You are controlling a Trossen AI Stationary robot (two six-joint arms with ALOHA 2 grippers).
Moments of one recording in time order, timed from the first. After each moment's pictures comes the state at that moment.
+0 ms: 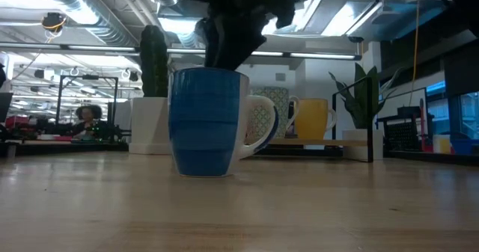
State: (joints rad) left arm 0.03 0.97 1.39 -1.14 -0.56 -0.15; right arm 0.16 2.21 2.03 -1.02 0.07 -0.36
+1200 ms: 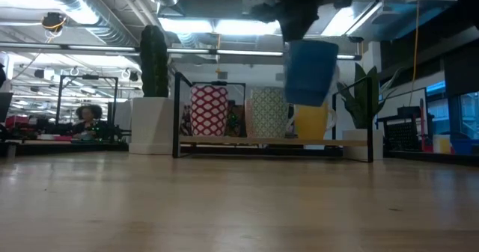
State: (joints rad) left arm 0.03 0.97 1.39 -1.14 -0.58 -0.15; right arm -0.08 1.96 2.05 -1.52 0.10 -0.93
